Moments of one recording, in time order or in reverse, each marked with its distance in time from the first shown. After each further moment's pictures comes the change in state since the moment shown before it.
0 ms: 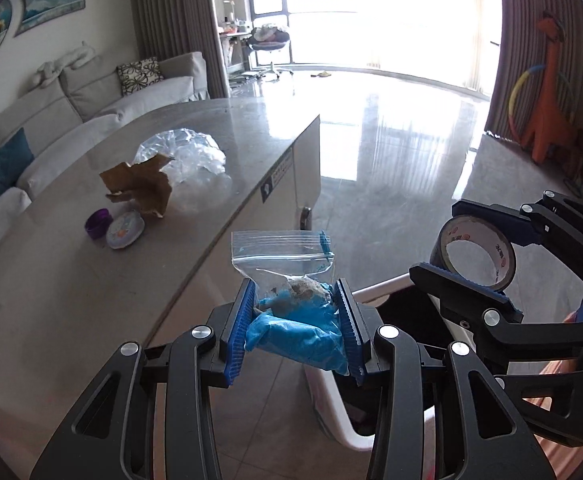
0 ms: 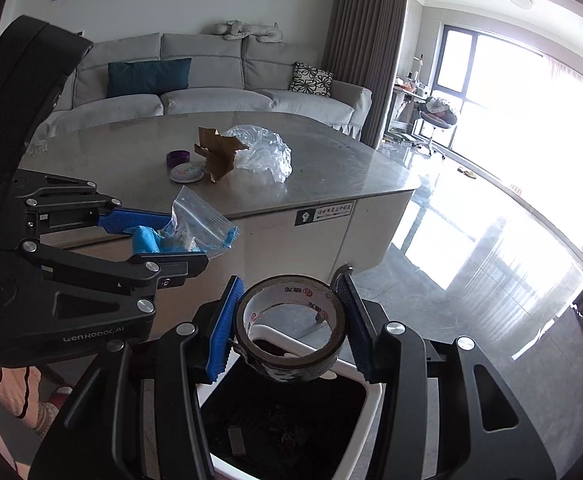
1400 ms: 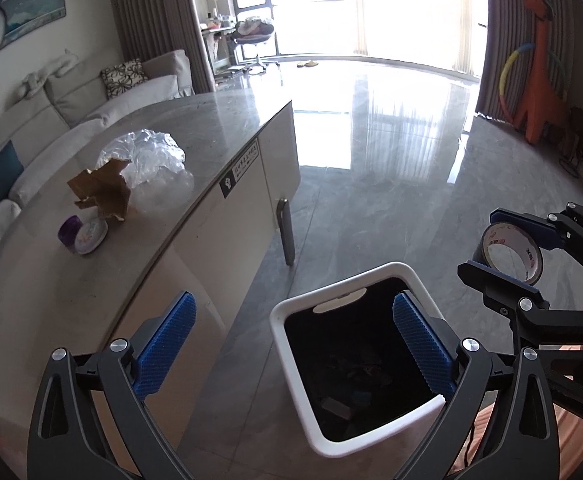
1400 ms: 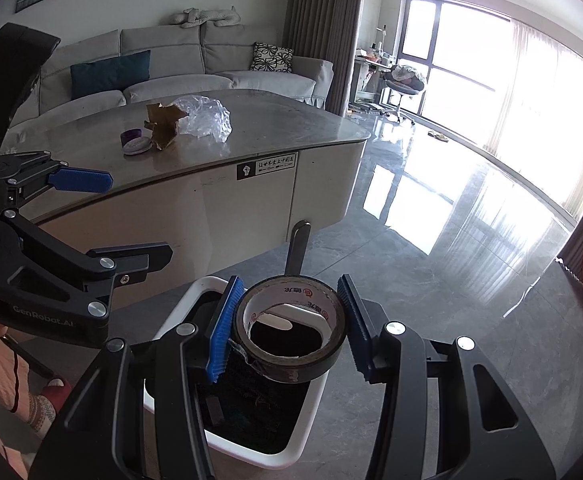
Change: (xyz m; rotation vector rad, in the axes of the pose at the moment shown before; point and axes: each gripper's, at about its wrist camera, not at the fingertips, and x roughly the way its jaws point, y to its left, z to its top) left arm 0.009 -0.040 -0.003 0.043 0.031 0.012; right arm -0.011 -0.052 -0.047 0.099 0.069 -0.064
